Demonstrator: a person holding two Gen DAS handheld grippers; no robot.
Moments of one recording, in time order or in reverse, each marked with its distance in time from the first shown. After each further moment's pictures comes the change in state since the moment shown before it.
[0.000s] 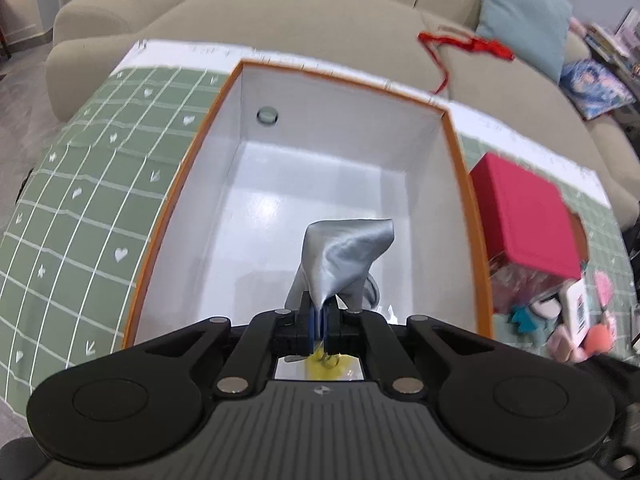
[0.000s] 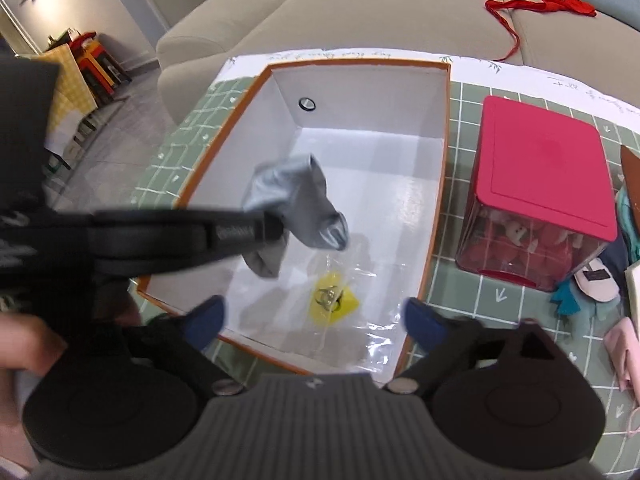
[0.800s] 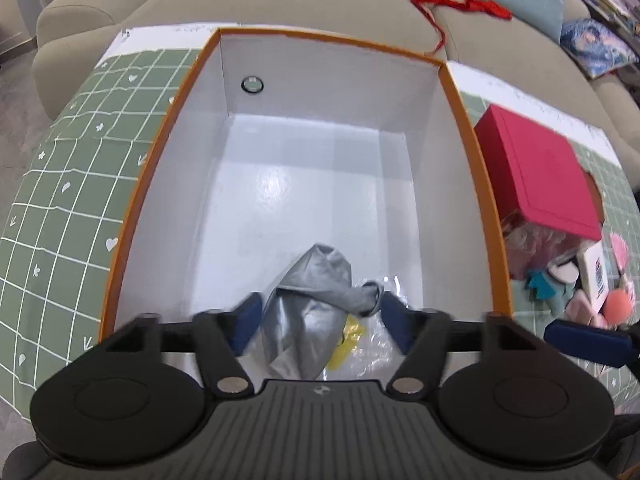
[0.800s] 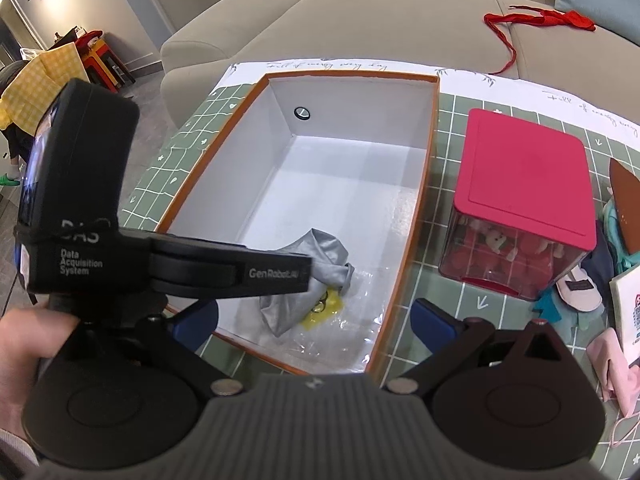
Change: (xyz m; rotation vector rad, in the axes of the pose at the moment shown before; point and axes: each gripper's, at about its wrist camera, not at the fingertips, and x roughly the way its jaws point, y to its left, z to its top) left arm 0.015 -0.012 -0.005 0.062 0.058 0.025; right arm -0.012 -0.009 -0.003 -0.032 -0.027 -0.007
